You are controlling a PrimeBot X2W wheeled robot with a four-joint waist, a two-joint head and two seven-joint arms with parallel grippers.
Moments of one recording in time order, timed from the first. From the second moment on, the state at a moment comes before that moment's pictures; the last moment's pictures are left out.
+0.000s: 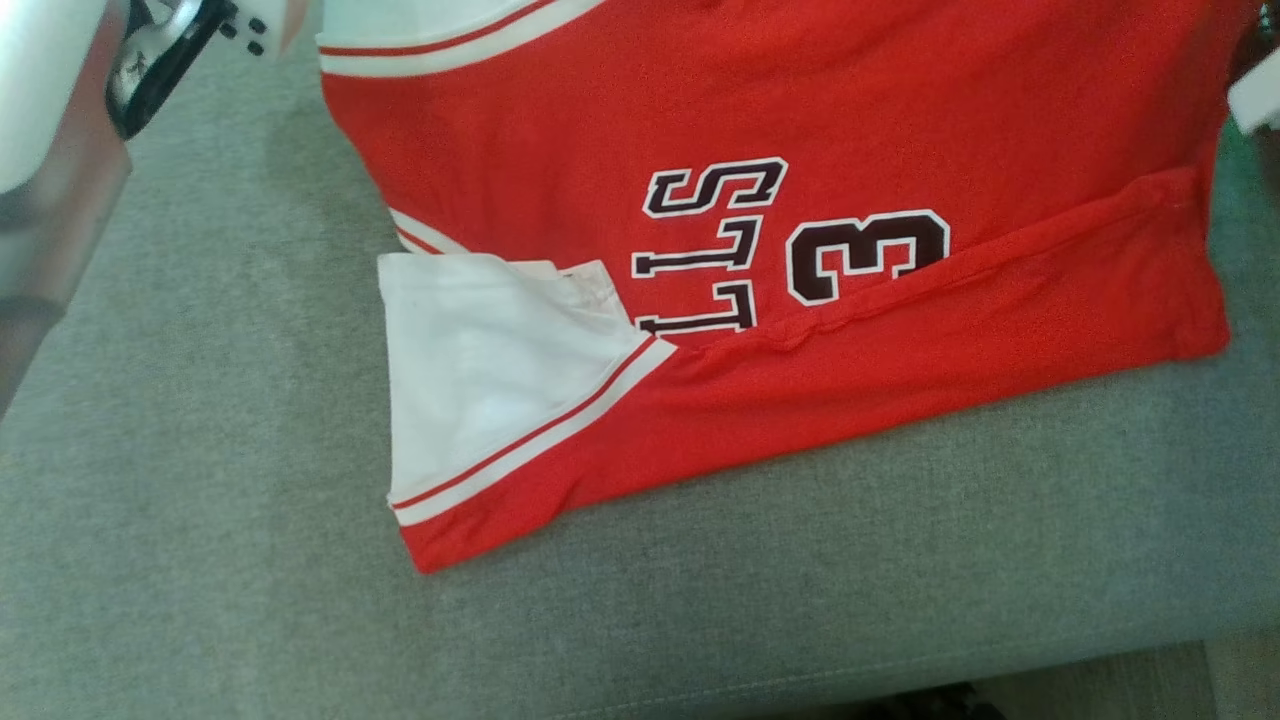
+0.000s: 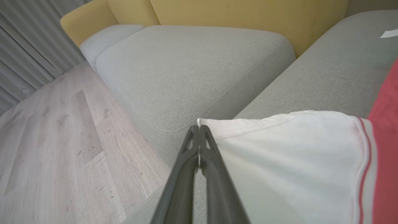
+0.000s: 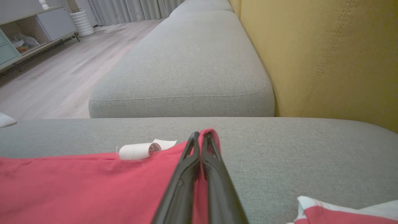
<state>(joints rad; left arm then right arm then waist) -1.35 0.48 -0.92 0.61 -0.55 -0.13 0.17 -1.12 -0.66 0.93 0.75 1.10 0.12 -0.20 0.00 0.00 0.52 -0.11</state>
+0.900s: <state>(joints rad) -0.70 0.80 -1.03 -0.11 -0.65 0.14 0.13 -0.73 -0.90 1.01 0.56 1.27 0.12 -0.24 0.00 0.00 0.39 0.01</state>
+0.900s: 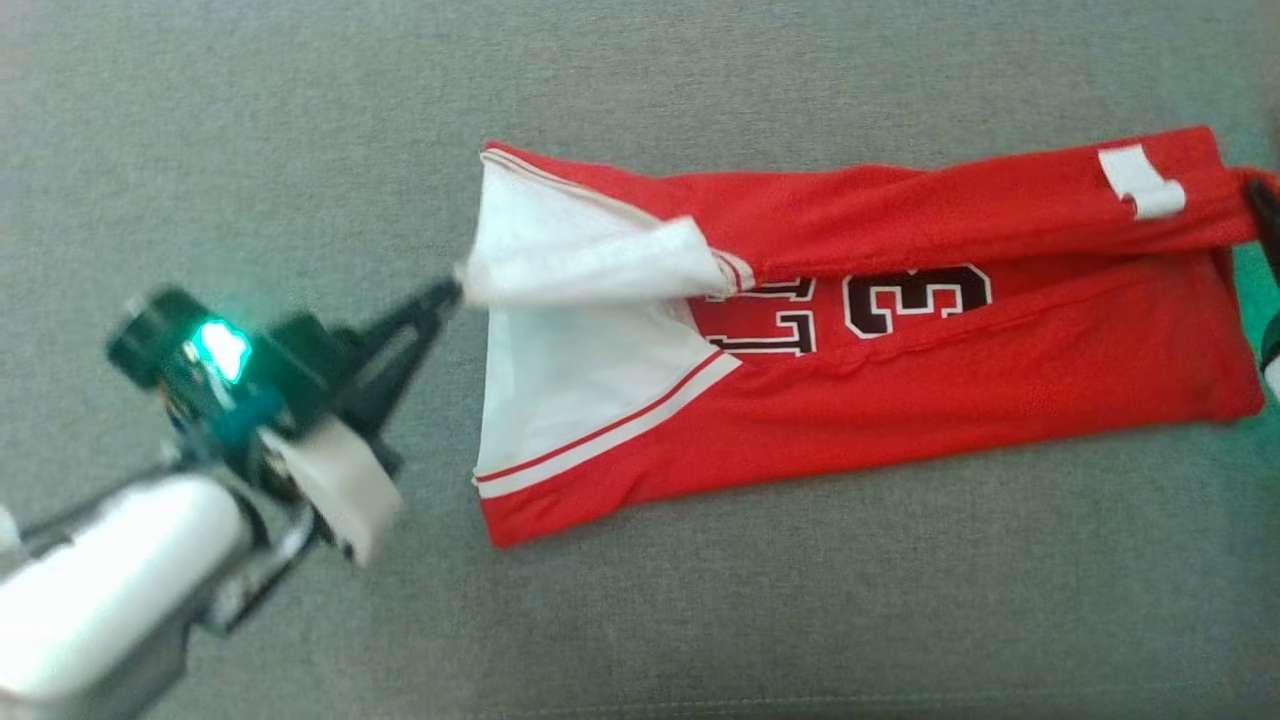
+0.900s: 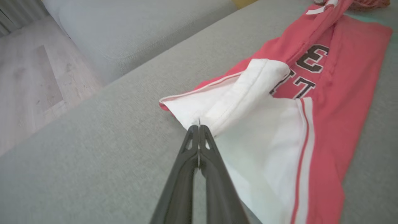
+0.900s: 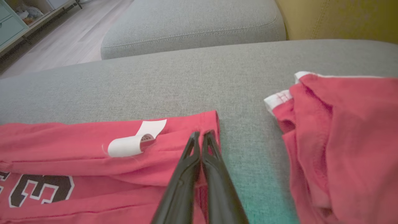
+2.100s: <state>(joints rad) -0.34 0.41 -0.86 -0.01 -0.60 0.53 -0.25 -0.36 -0.65 0.43 0.62 1.01 0.12 -0.25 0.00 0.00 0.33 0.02</state>
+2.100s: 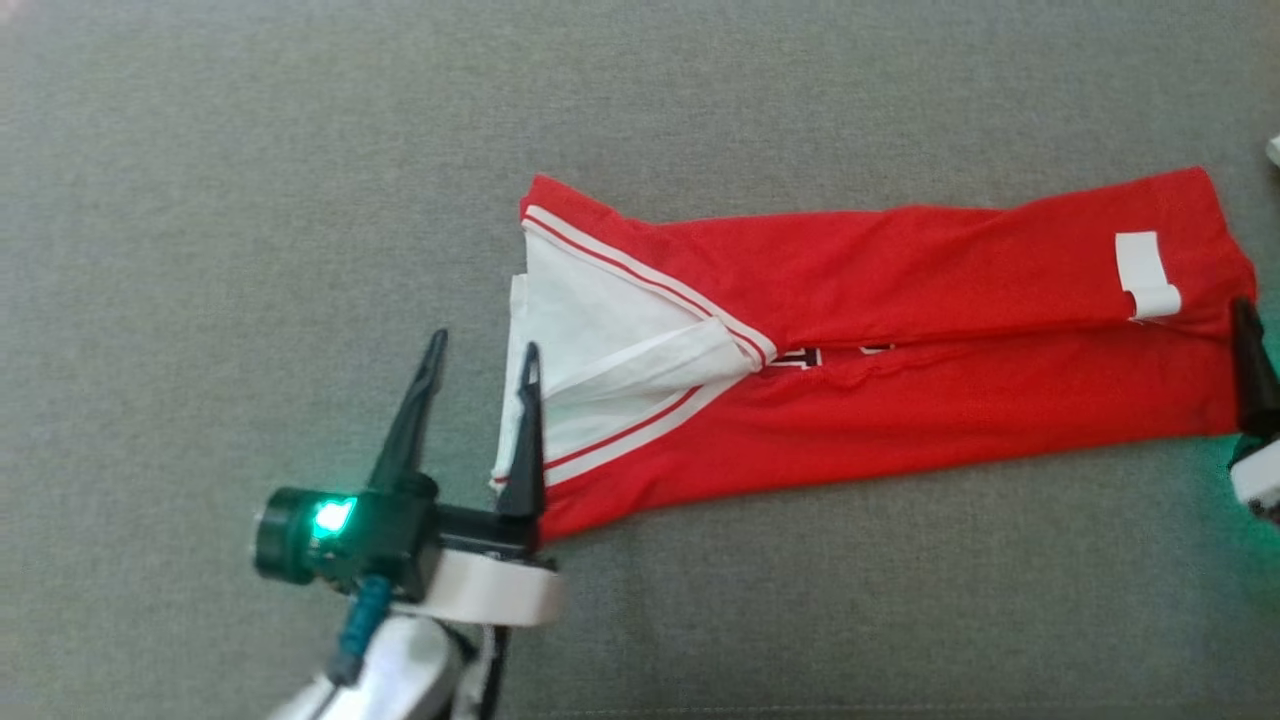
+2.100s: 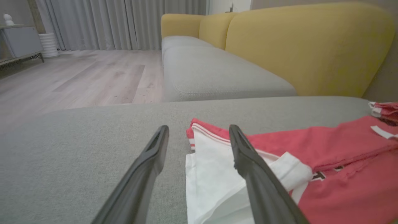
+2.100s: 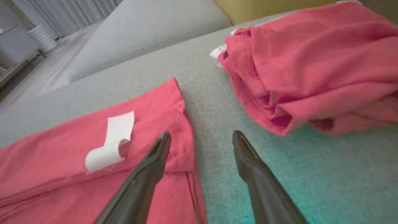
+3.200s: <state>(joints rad) 0.03 0.18 -0.48 -0.04 -0.20 0.33 -0.26 -0.32 -0.56 0.34 0.56 0.84 0.12 -0.16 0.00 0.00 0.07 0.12</state>
